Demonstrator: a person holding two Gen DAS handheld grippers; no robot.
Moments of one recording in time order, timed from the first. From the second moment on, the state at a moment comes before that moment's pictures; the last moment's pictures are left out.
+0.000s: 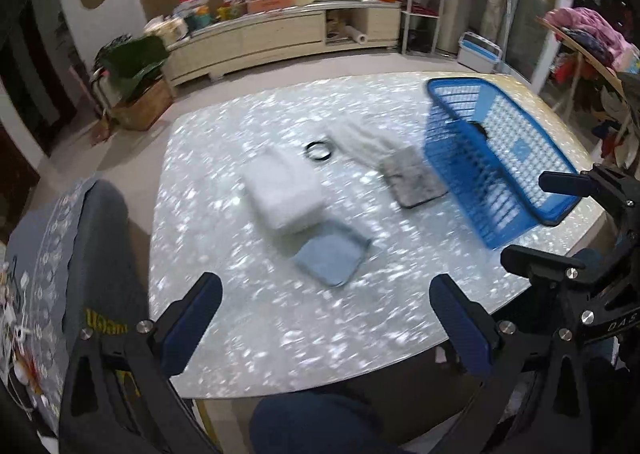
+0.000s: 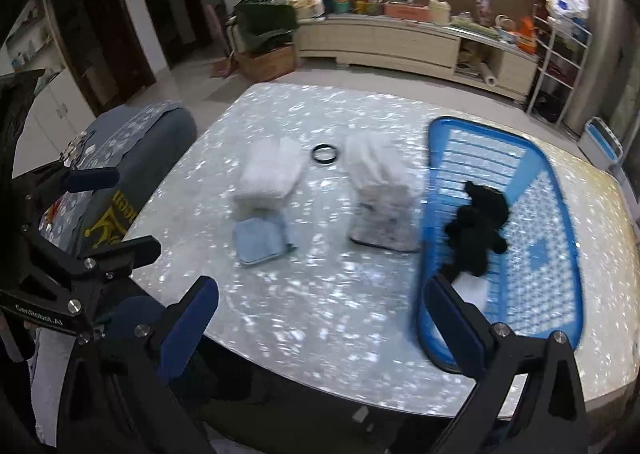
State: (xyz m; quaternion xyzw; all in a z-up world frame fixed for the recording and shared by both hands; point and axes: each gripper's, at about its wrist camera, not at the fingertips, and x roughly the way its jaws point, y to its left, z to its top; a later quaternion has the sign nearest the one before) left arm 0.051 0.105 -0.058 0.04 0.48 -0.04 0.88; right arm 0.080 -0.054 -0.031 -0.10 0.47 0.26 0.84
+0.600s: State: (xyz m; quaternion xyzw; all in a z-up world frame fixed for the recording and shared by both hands) left arm 0.075 0.189 -0.132 0.00 0.52 -0.03 0.85; right arm 0.120 0.044 -0.107 -0.13 0.52 0.27 0.80
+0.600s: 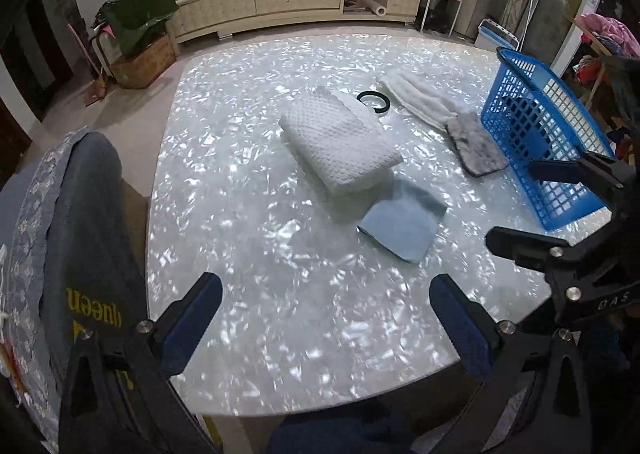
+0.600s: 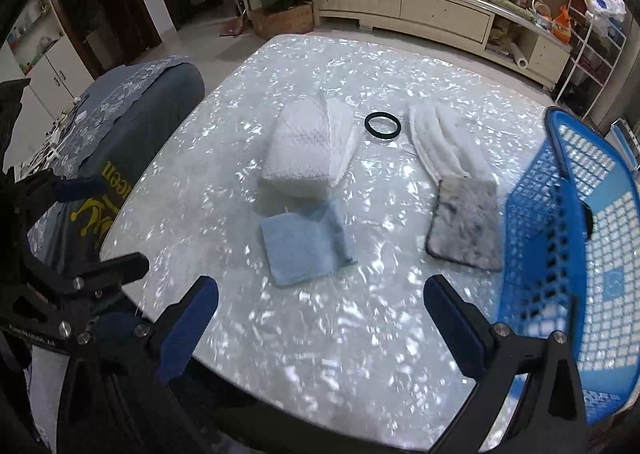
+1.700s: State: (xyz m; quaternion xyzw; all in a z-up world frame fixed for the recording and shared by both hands) left arm 0.149 0.204 -0.193 -0.03 0.54 -0.06 0.84; right arm 0.181 0.095 -0.195 -0.16 0.61 0.28 0.73
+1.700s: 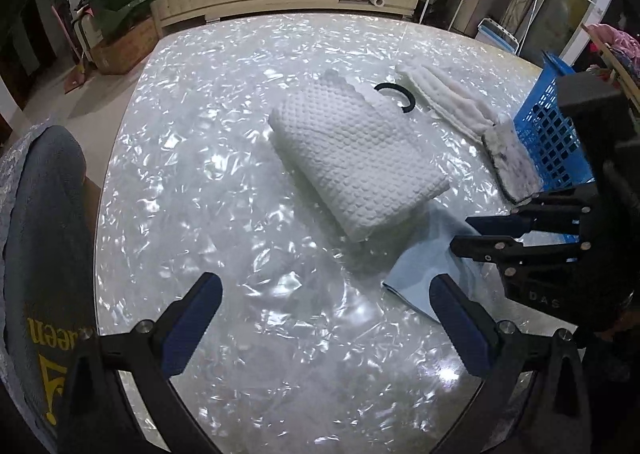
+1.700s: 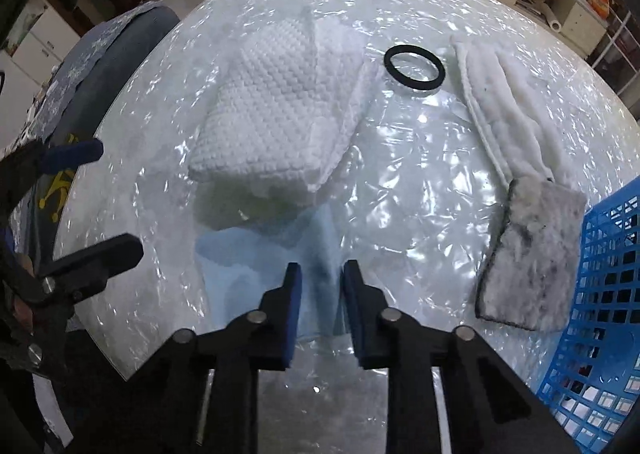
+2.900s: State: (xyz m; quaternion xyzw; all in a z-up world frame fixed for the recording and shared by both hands) left arm 0.110 0.134 -0.070 -0.03 0.45 -0.10 0.89; right arm 0.119 -0.015 -0.047 -0.08 0.51 0.29 0.81
